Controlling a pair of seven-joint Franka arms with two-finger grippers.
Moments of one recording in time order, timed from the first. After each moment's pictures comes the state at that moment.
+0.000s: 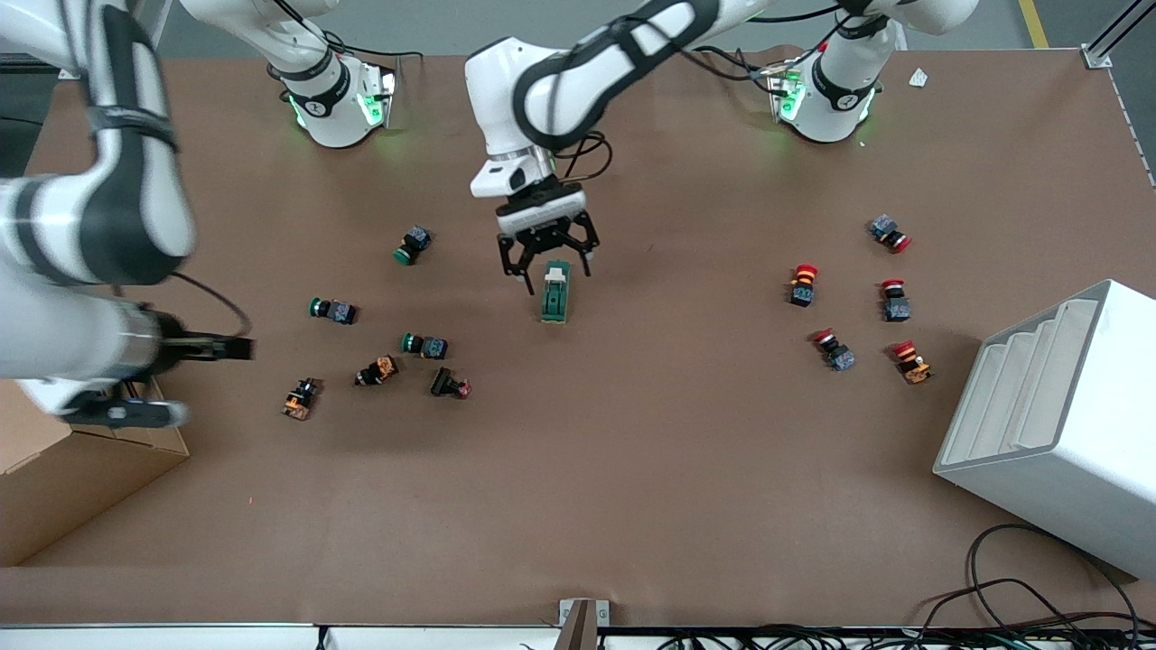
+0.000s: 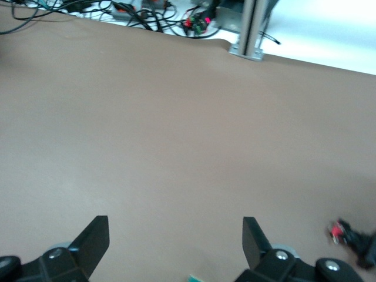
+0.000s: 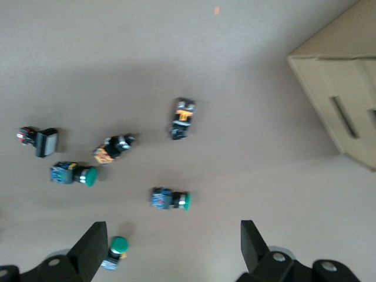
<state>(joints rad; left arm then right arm) -0.65 0.59 -0.49 -1.51 1.03 1.92 -1.85 0.07 0.43 -0.08 -1.31 0.01 1.53 0.02</state>
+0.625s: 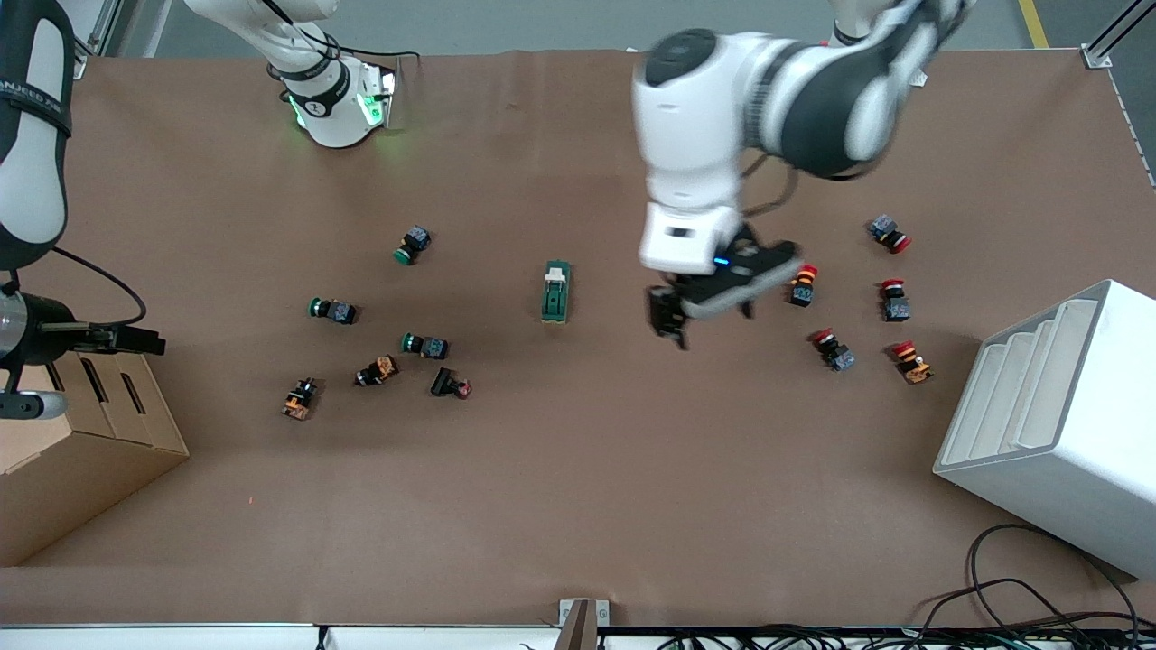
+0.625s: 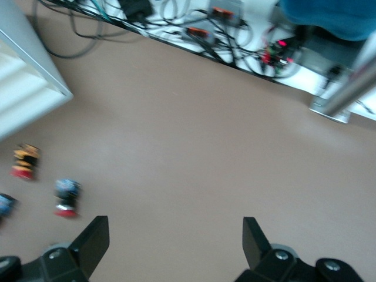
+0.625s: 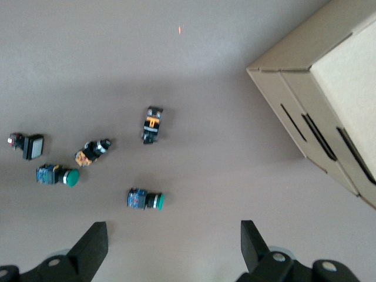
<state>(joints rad) -0.20 0.33 -0.48 -1.47 0.58 1.88 -1.21 -0.02 0.42 -0.07 -1.23 0.01 1.45 -0.04</state>
